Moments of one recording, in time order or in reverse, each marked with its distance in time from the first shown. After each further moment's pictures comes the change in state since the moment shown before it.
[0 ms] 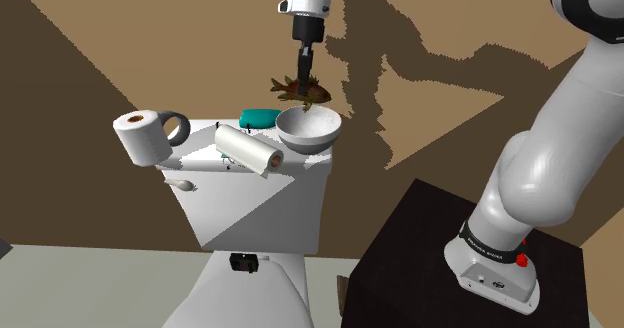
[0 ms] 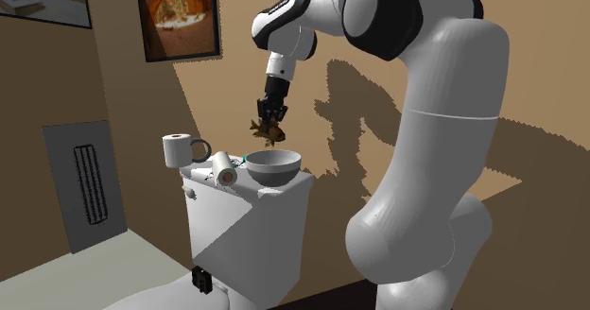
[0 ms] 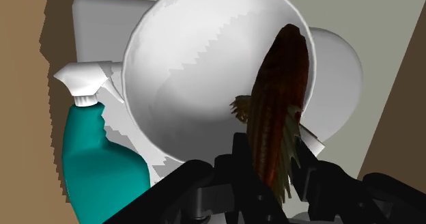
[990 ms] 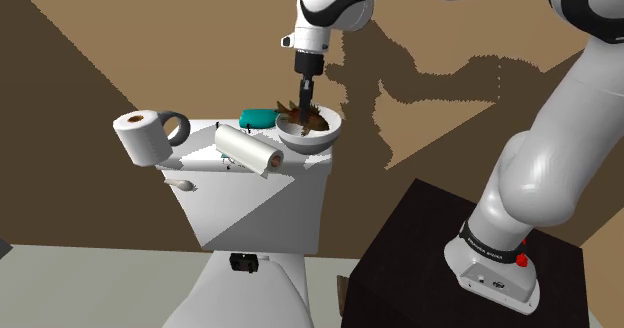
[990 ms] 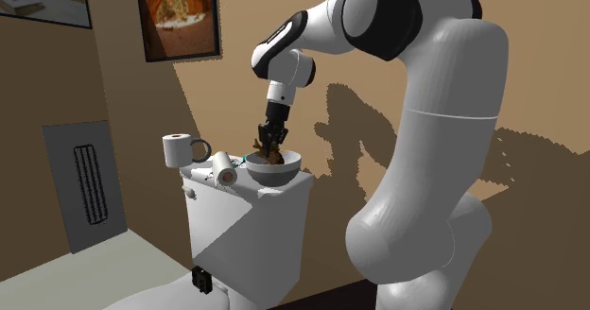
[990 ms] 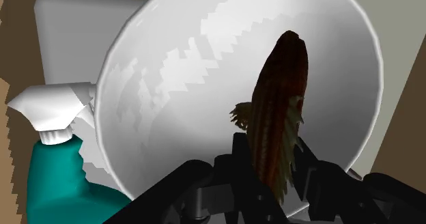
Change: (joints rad) arm 0.003 0.003 0.005 -0.194 0.011 0.191 -0.043
